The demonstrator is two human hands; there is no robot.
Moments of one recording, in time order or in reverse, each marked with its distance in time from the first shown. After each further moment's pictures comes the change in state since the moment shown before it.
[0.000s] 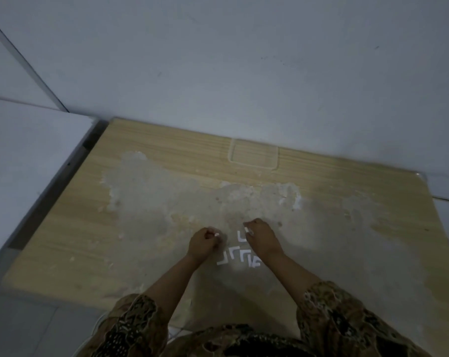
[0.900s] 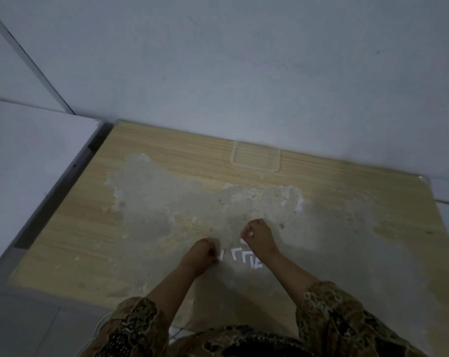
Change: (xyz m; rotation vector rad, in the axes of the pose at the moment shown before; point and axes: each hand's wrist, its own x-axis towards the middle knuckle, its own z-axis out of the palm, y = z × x) left_hand -0.013 -0.011 -0.017 0.635 -0.245 0.239; right_hand 0.005 -0.006 0.011 0.312 0.104 0.055
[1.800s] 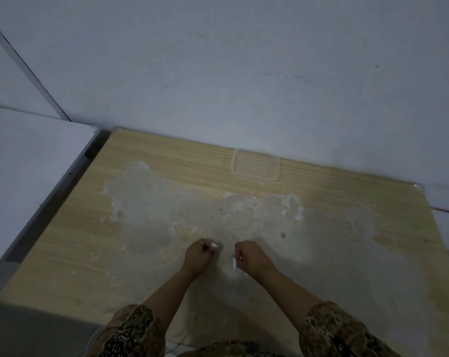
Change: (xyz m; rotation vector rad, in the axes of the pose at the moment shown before) left_hand 0.010 -0.007 -0.009 -0.511 0.254 -0.121; right_hand -0.014 -0.014 0.012 -0.290 -0.283 -0.150
